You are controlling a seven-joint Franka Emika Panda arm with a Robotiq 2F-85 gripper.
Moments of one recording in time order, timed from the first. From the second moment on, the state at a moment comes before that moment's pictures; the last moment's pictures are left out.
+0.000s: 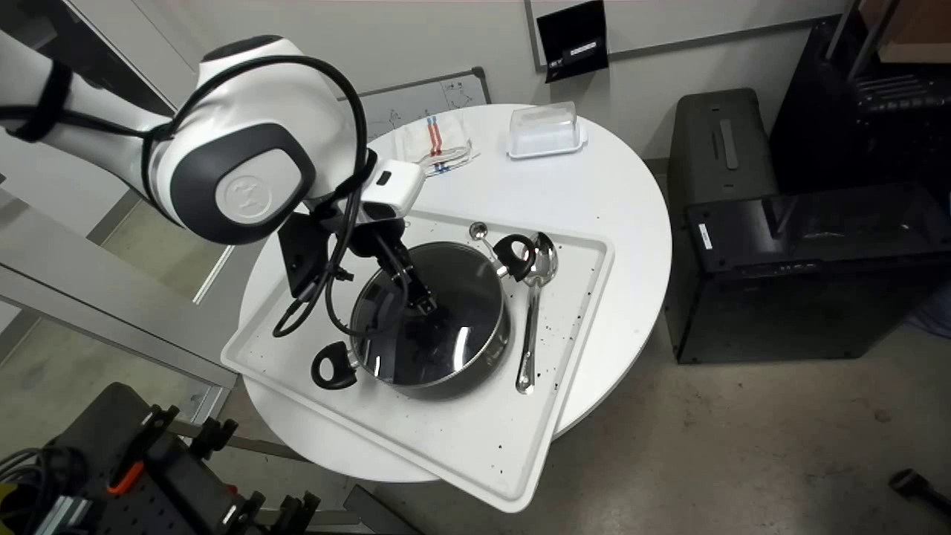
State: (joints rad) arm 0.02 0.59 -0.19 -2.21 -0.06 2.76 0.40
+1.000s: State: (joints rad) arm 0.03 0.58 -0.19 -2.21 -0.04 2.76 0.40
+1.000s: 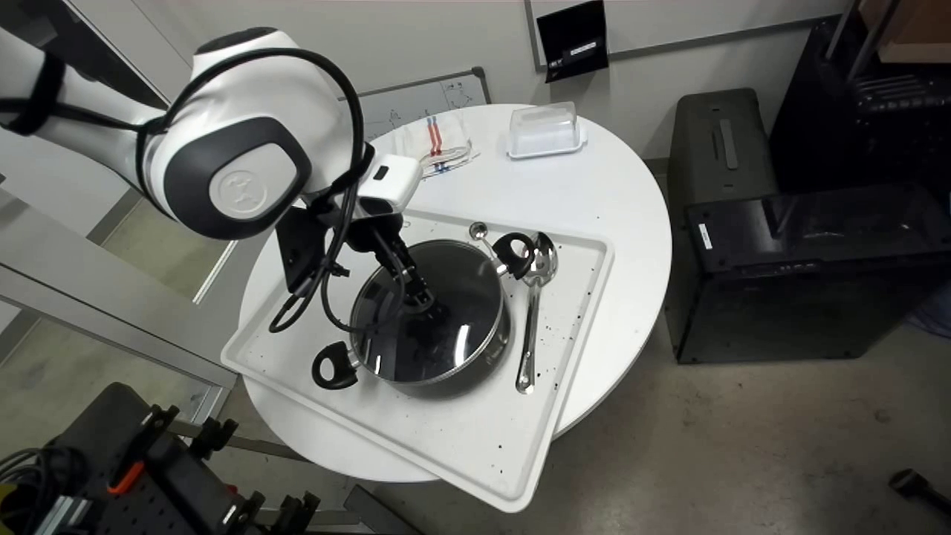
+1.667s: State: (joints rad) arm 0.07 0.48 -0.20 -2.27 -0.05 2.76 0.40
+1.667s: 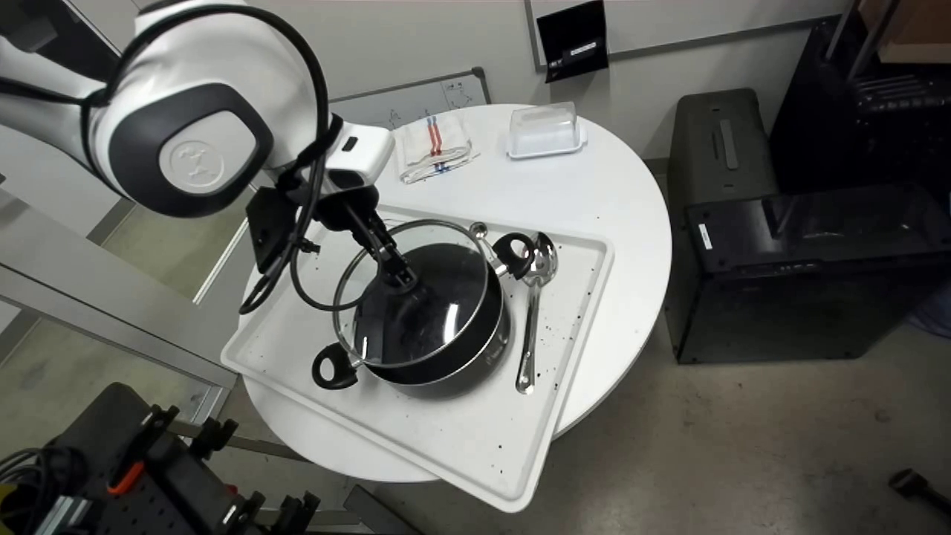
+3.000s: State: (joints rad) arm 0.55 0.51 -0.20 -2.27 -0.32 2.76 0.58
